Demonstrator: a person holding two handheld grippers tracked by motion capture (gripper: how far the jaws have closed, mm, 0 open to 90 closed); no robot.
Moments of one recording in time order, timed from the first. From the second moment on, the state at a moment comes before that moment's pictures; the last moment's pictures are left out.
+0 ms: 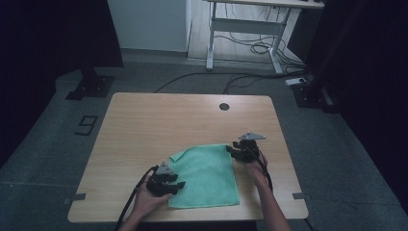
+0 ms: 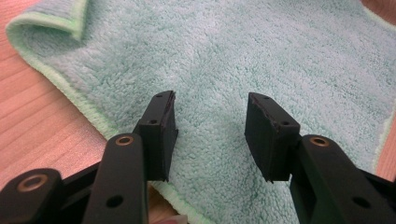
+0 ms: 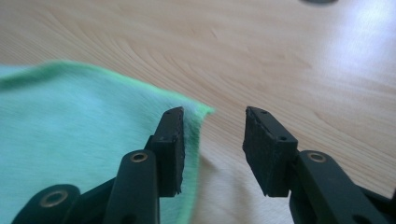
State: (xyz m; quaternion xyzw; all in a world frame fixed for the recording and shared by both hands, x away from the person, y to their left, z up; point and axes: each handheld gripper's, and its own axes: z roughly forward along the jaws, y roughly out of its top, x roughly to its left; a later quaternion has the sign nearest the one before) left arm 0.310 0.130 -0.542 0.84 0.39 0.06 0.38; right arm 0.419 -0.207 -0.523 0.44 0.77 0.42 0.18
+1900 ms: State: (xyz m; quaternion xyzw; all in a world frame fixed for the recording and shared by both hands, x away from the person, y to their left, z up) left arm 0.344 0.122 -0.525 0.85 0.39 0.11 0.33; right arm 0.331 -0.163 -0.553 0.36 0.82 0.42 0.12
